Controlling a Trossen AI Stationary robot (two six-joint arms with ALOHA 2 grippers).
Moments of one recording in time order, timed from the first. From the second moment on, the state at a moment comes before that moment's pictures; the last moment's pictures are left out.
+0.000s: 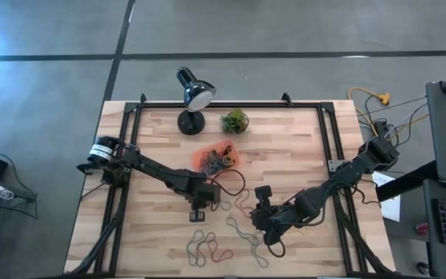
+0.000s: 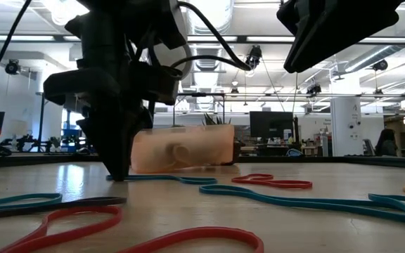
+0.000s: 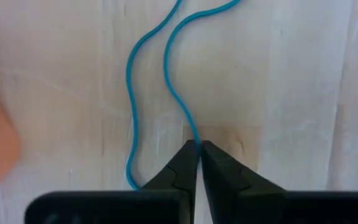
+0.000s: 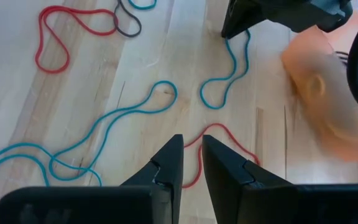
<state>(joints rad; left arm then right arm) -0.22 1.85 1.10 -0.57 0.03 -0.28 0.57 1.67 1.14 -0.47 0.42 0.23</state>
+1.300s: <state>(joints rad) -0.39 1.78 1.35 -0.70 -0.26 -0.14 0.57 1.67 1.12 -0.47 0.42 0.23</state>
